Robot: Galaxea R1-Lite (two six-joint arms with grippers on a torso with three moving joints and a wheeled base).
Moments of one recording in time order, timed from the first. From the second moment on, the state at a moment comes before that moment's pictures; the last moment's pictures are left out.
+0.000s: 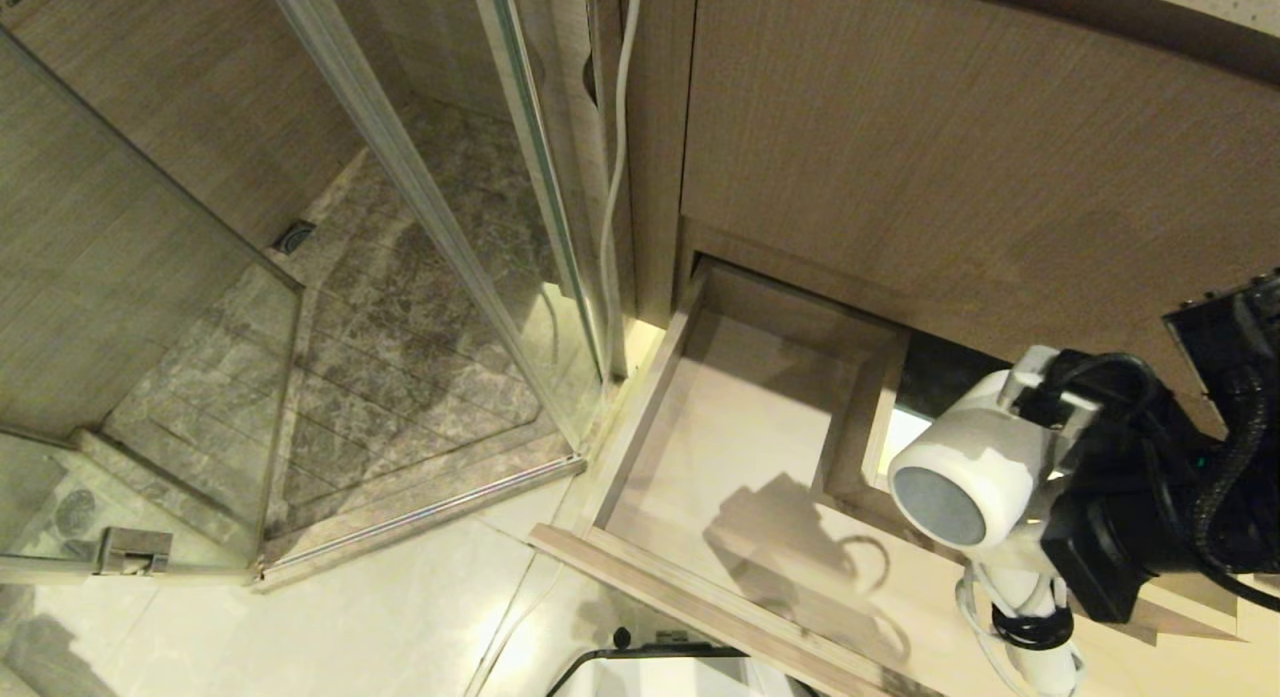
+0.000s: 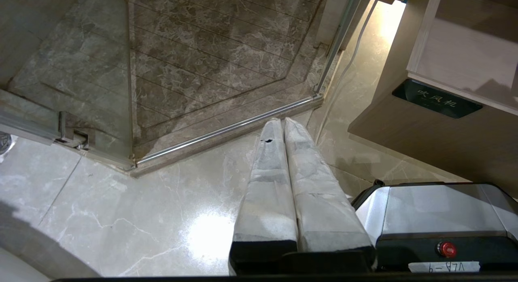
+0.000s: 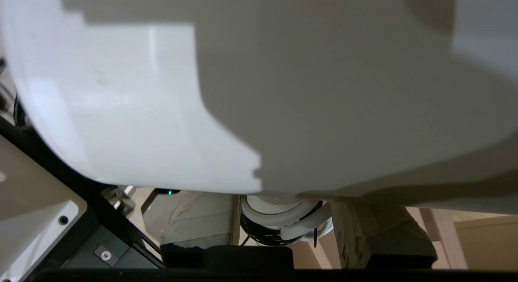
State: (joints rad) left arm 0.00 0.00 0.00 0.00 0.00 0.00; right arm 0.43 1.37 -0.87 0.32 0.13 -0.31
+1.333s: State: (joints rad) left arm 0.00 0.00 0.00 0.00 0.00 0.00; right arm 0.52 1.91 -0.99 -0.05 0.13 -0.22
